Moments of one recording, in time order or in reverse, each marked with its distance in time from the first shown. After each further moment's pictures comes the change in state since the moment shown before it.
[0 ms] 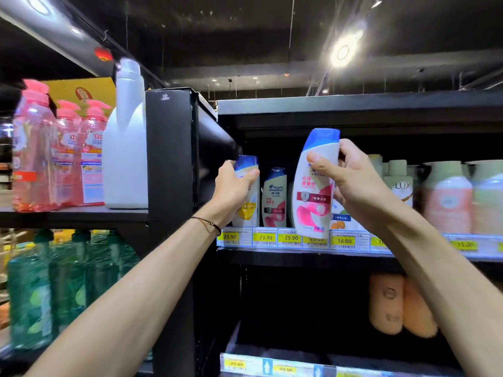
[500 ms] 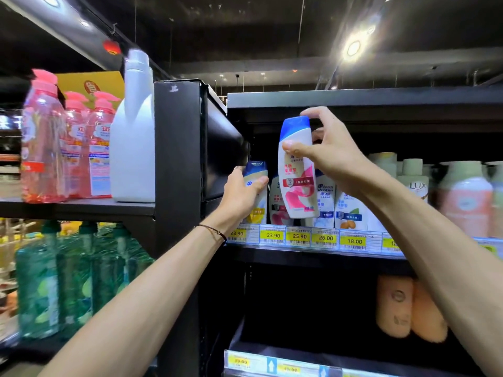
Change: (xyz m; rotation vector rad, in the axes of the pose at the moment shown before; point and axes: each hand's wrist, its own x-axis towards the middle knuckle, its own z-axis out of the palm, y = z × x) left_hand -0.014 -0.017 0.000 0.029 -0.050 0.019; right_hand 0.052 -0.008 0.032 -0.388 -0.051 -0.172
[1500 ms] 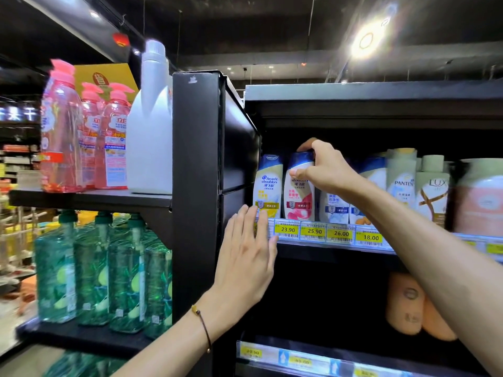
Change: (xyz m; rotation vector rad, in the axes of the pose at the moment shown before) left_hand -0.124 -0.050 -0.019 1.011 0.043 0.495; right_hand 0.012 0.046 0.033 -0.364 -0.115 0.053
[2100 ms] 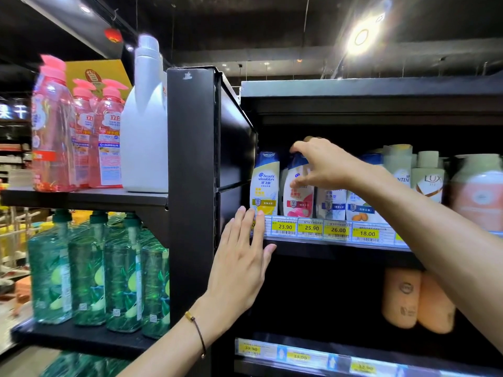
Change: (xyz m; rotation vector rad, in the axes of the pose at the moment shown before) left_hand -0.012 -0.010 0.009 0.121 -0.073 0.063; right_hand 0.000 -0.016 -0.017 -0.604 -0.191 -0.216
